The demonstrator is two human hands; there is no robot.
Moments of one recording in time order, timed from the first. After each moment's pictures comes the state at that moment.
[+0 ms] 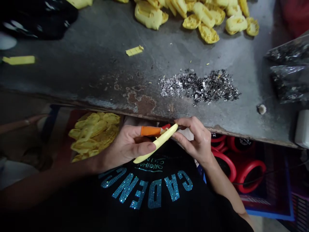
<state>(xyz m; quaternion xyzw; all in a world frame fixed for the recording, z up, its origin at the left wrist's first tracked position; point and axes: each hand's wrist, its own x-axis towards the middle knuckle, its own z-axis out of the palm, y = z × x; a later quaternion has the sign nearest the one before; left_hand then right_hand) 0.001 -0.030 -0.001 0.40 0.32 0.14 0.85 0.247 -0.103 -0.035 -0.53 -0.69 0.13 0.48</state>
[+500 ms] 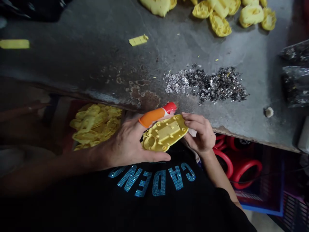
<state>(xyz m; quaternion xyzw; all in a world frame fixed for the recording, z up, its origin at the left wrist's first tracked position) 0.003 -0.019 -0.015 0.80 0.28 0.27 0.46 0.254 -0.082 -0.077 -0.42 -0.69 0.03 0.59</state>
